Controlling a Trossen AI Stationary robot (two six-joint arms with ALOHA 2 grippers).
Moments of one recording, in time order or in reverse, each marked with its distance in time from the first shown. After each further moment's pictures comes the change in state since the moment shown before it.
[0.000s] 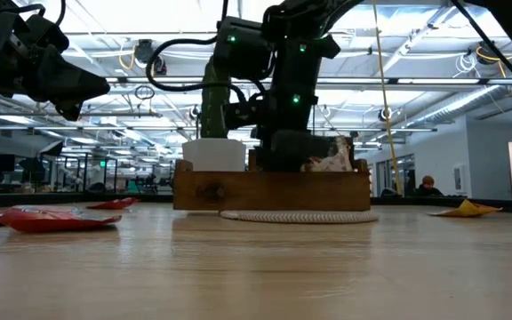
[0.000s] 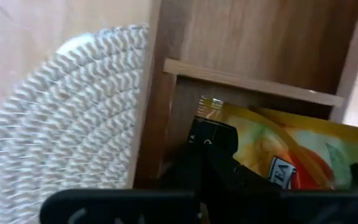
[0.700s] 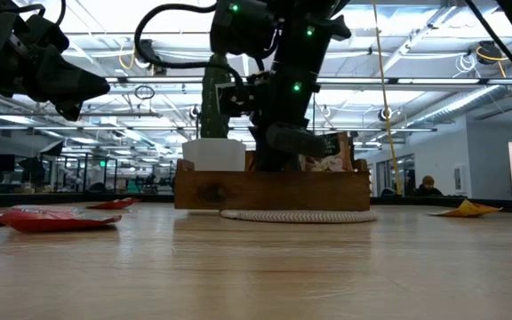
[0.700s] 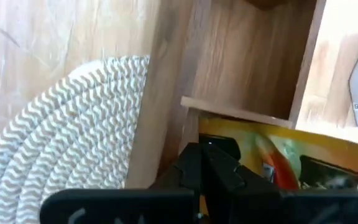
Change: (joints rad) left arm 0.000 0.000 0.000 0.000 0.000 0.000; right arm 0.085 -0.036 -0.004 0.071 0.176 0.001
